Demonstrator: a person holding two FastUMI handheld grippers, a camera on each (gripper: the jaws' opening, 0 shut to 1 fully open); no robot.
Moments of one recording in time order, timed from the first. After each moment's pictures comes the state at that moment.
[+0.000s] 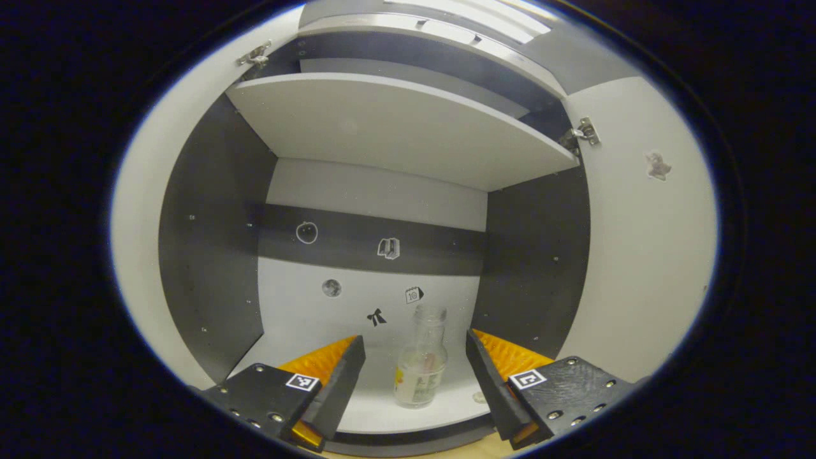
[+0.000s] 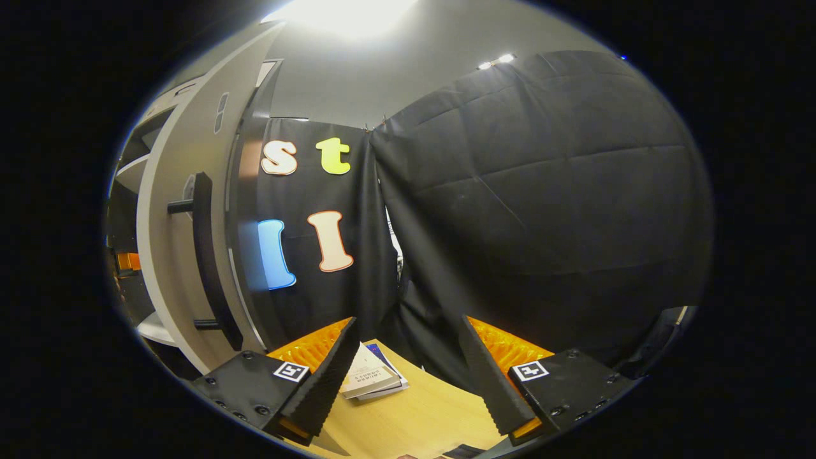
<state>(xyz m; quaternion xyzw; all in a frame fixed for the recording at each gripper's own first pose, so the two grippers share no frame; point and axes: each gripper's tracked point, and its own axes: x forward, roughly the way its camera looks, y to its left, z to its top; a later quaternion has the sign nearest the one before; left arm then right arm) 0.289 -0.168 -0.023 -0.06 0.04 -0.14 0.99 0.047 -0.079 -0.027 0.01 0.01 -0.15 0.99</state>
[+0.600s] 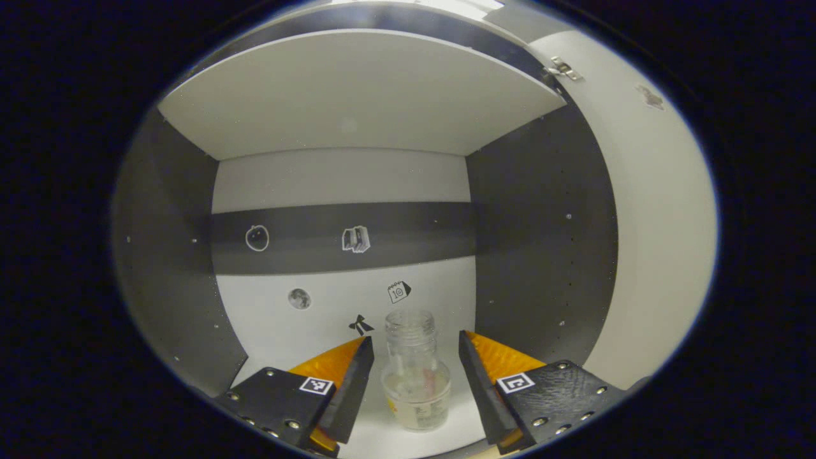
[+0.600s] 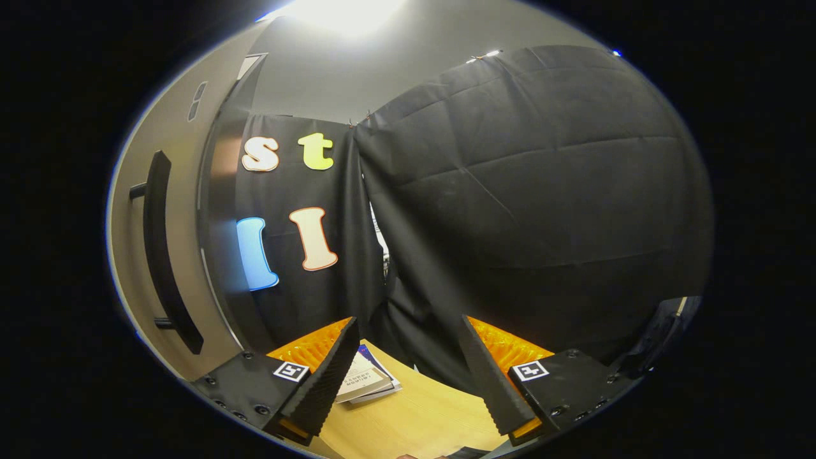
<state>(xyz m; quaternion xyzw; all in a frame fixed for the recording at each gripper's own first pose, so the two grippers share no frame) 0.341 -0.213 -0.039 0.03 0.05 -0.18 0.98 0.066 -0.100 -0.039 0.03 0.01 -0.17 0.98</state>
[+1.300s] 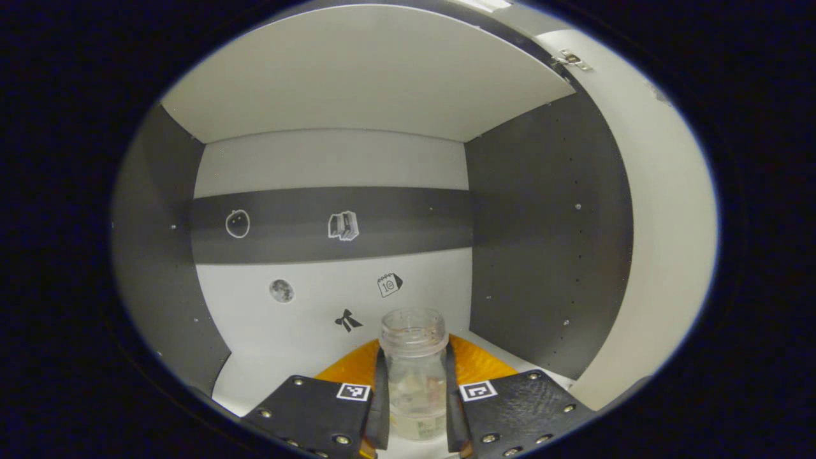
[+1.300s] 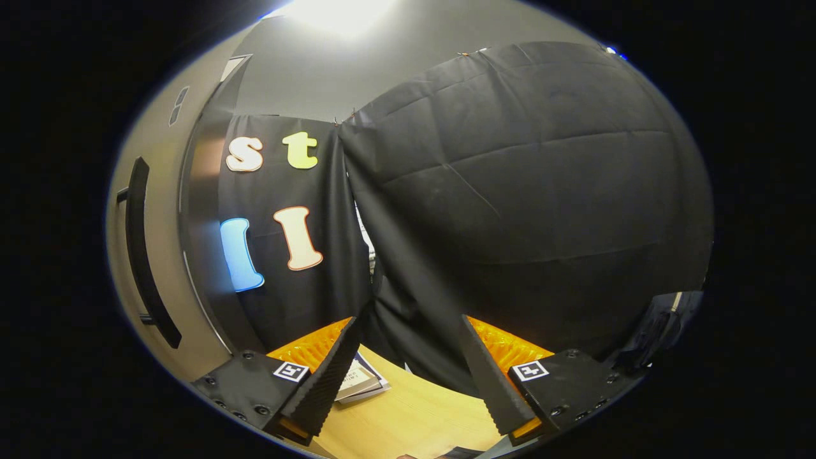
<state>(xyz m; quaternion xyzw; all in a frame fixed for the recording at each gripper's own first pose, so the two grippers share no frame) 0.352 -0.224 -0.051 -0.01 0.07 -0.20 0.98 0.064 -0.120 -0.043 0.04 0.02 -0.19 0.98</state>
